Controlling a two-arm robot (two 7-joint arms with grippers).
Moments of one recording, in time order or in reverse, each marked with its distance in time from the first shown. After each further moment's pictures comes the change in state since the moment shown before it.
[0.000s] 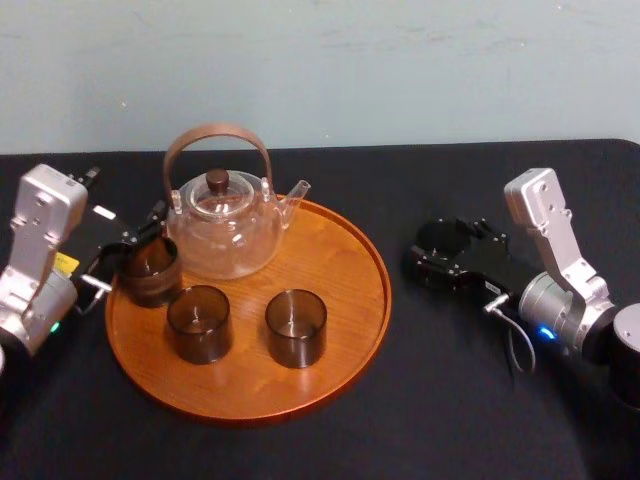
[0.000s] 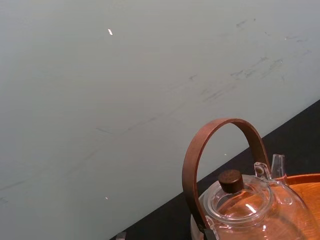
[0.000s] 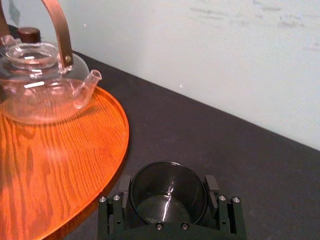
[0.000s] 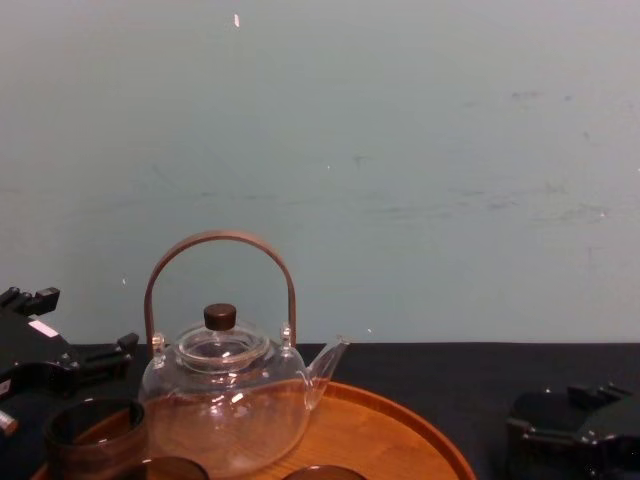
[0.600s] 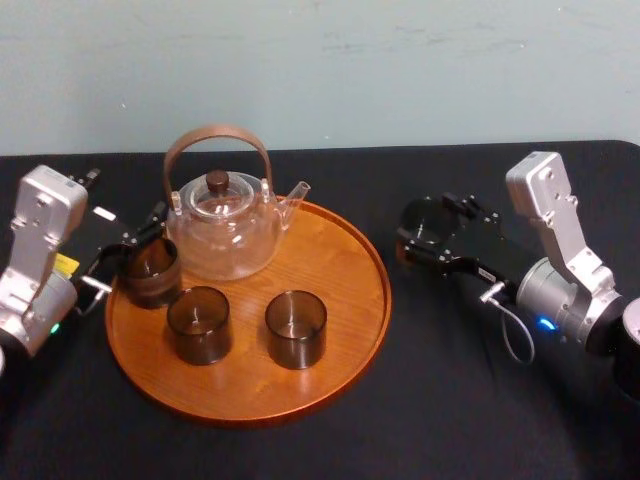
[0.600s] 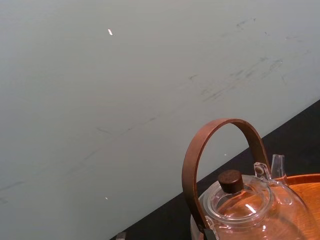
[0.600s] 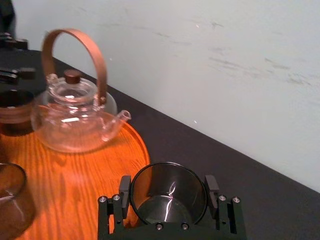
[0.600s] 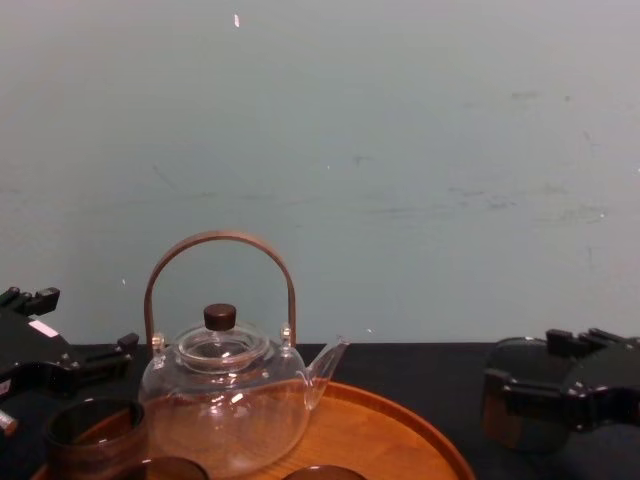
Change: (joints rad) left arm 0.000 0.000 0.000 0.000 0.000 0.000 0.000; right arm -0.037 0.029 -0.005 -0.142 0.009 -0.019 0.022
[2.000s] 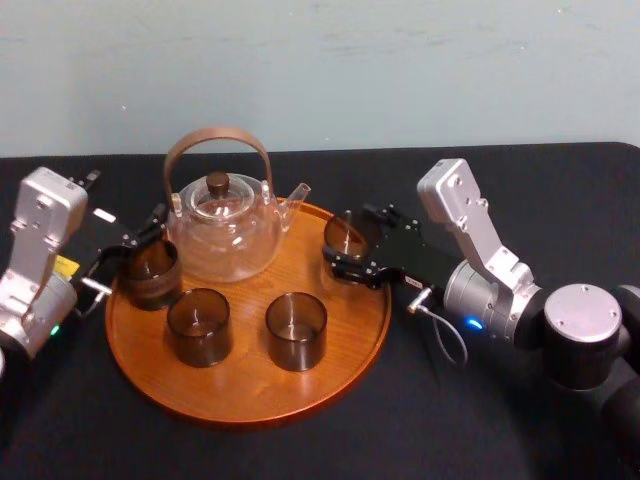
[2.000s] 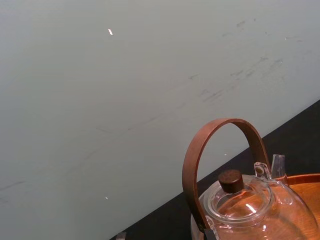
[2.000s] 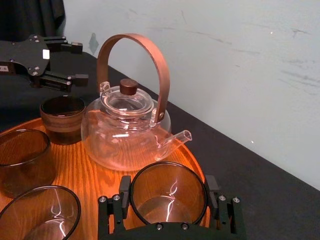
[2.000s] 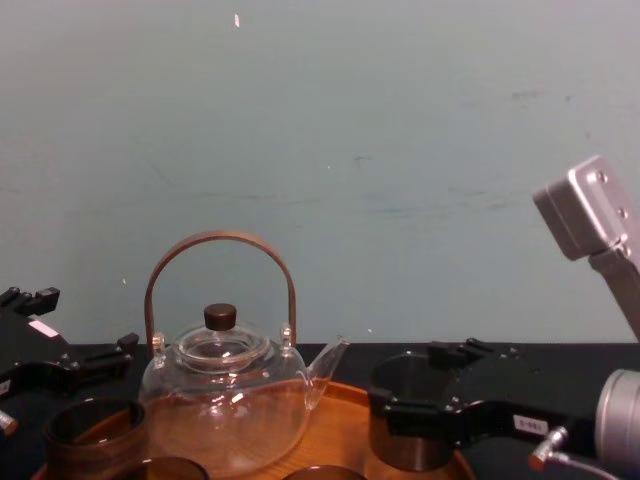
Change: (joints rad) left arm 0.000 0.000 0.000 0.000 0.000 0.000 0.000; right arm 0.111 -0.074 -0.141 0.102 -0.027 -0.015 0.042
